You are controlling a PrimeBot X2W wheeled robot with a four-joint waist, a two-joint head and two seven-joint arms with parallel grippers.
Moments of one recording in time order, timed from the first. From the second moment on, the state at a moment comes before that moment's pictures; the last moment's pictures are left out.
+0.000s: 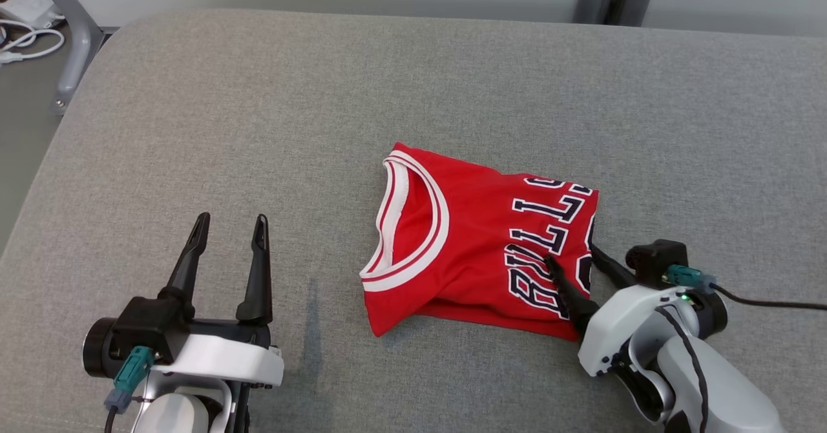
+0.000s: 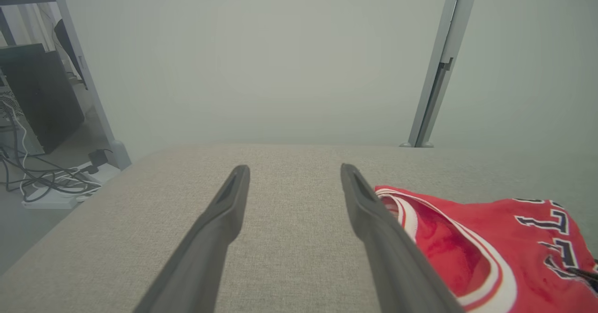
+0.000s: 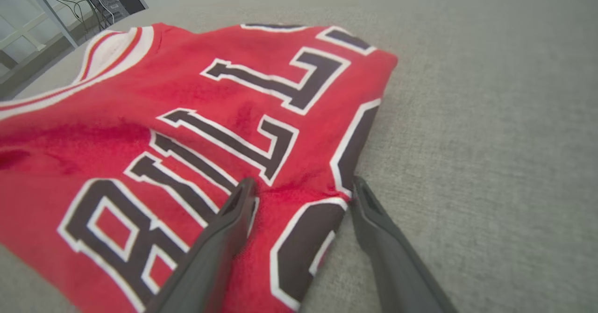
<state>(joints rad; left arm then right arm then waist) -0.10 0.10 -0.14 0.06 -0.24 0.05 -0.21 -0.46 -0.17 0.50 0.69 0.50 0.13 -0.12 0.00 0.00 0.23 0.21</state>
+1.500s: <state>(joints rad) -0.23 0.22 -0.14 -0.06 -0.21 0.05 -0.14 -0.74 -0.68 0.69 0.26 0.32 0.13 -0.16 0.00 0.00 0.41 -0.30</state>
